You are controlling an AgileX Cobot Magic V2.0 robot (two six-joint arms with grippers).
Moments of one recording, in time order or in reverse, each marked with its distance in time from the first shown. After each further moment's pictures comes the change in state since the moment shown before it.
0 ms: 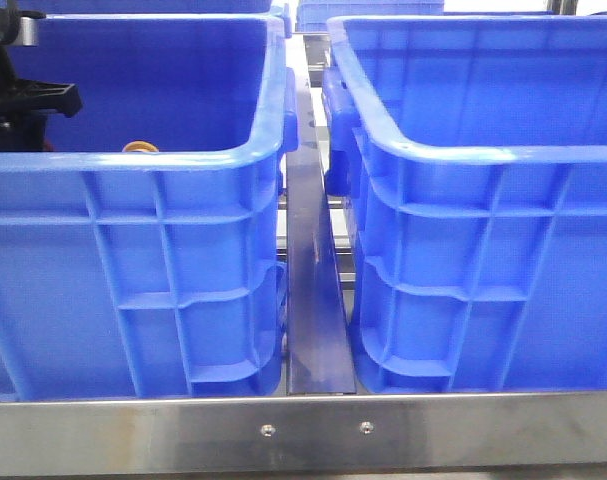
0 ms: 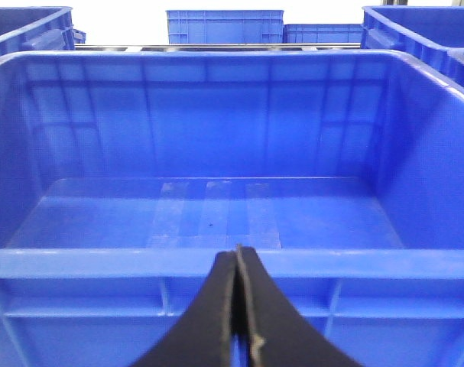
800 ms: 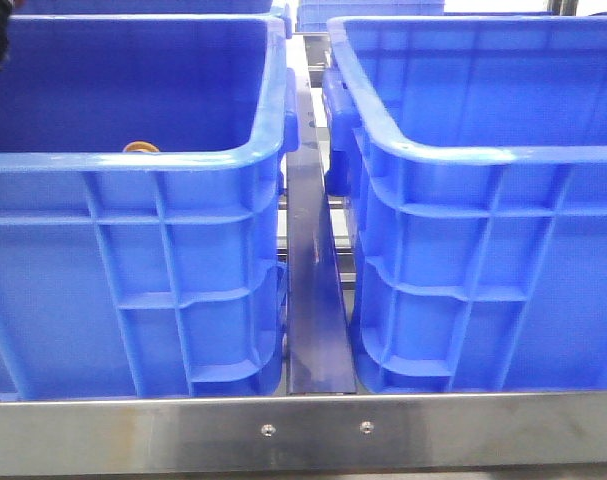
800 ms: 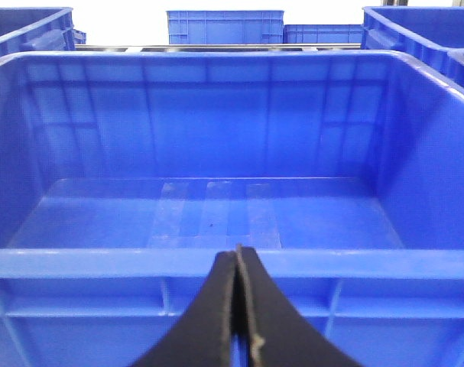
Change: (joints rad) left arm 0.000 -0.404 0.225 -0.007 -0.301 -0.002; right arm 0.000 0.000 0.000 0.000 0.000 0.000
